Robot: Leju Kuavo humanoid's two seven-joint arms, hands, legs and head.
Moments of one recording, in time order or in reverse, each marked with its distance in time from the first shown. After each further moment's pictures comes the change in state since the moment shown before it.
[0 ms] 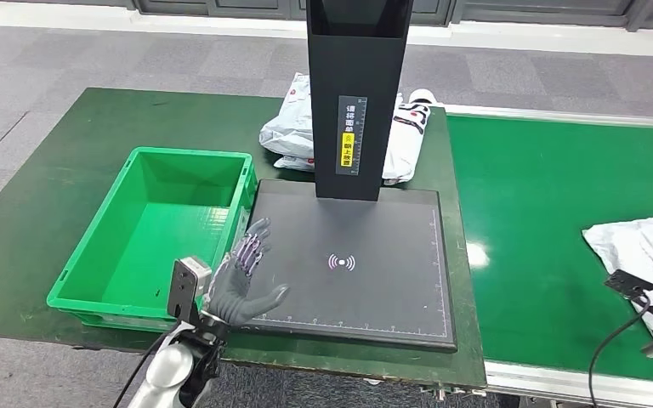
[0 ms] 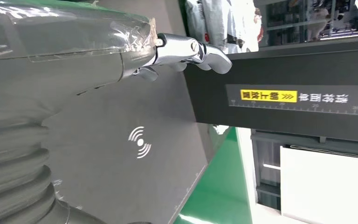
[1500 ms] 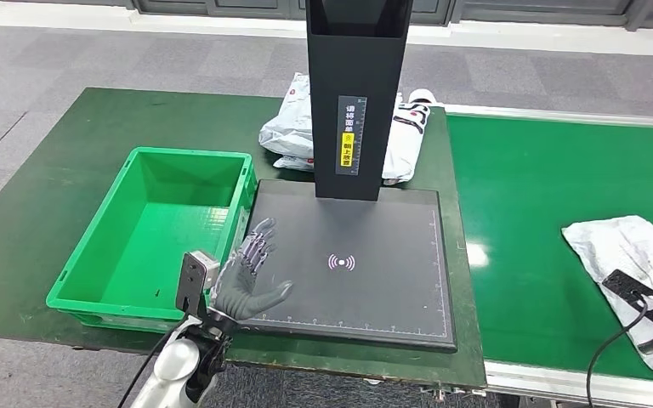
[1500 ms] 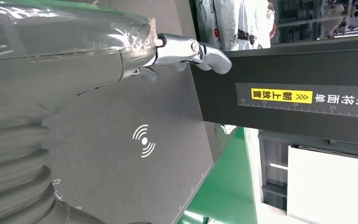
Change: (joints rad) left arm -0.019 -0.016 0.000 0.050 0.012 0.003 0.018; right arm 0.045 0.003 0.000 -0.001 -0.023 -0.186 -0.076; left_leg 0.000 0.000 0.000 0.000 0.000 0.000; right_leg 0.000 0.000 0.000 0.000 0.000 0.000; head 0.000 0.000
